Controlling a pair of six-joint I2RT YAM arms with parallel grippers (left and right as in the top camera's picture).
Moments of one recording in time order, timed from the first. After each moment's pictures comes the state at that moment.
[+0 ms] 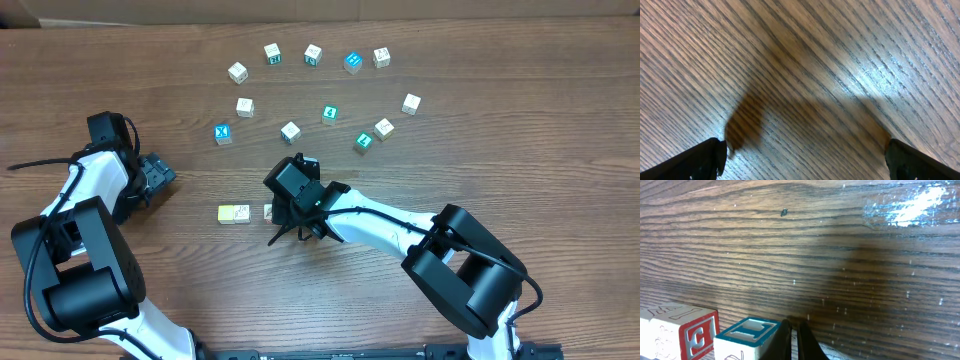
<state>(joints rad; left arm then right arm) 0.33 1.89 1.14 -0.62 -0.15 -0.48 0.87 2.02 1.24 -0.31 0.01 0.93</state>
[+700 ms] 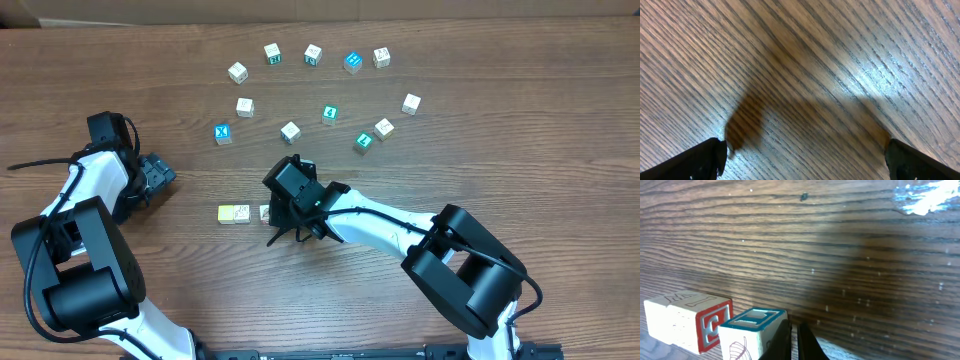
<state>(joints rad) 0.33 1.89 1.14 -0.62 -0.15 -0.48 0.88 2.02 1.24 -0.29 -0.05 0.93</state>
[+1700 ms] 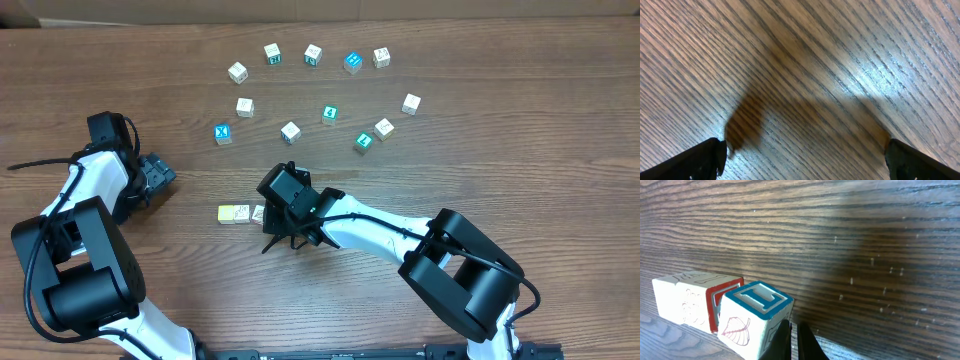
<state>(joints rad) 0.33 1.89 1.14 -0.62 -0.15 -0.48 0.91 2.02 1.24 -0.30 -0.08 0.98</state>
